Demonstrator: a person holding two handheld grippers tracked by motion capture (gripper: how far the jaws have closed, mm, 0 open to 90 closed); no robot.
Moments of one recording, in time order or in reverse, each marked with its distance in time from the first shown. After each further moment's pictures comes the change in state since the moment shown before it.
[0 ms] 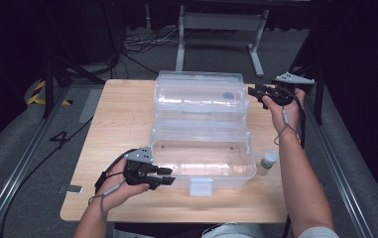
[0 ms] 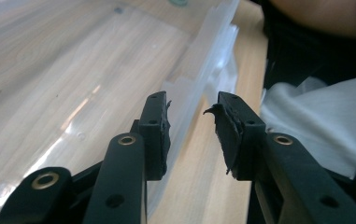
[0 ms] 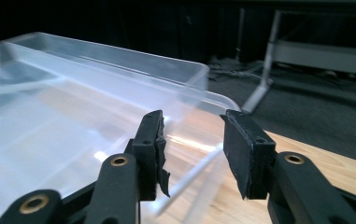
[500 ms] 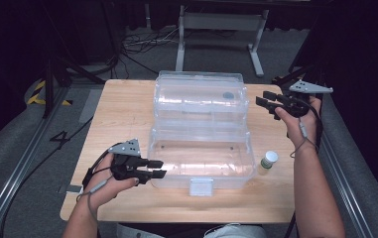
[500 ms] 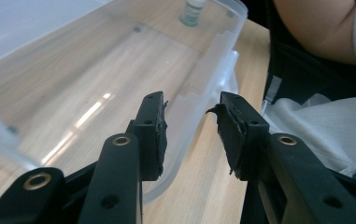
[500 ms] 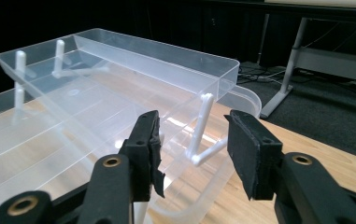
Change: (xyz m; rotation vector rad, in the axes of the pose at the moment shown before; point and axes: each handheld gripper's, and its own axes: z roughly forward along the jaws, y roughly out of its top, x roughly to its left) left arm 0.001 0.008 -0.033 -0.024 0.066 -0.021; right arm 0.013 -0.001 -0.053 0.011 0.078 -0.052
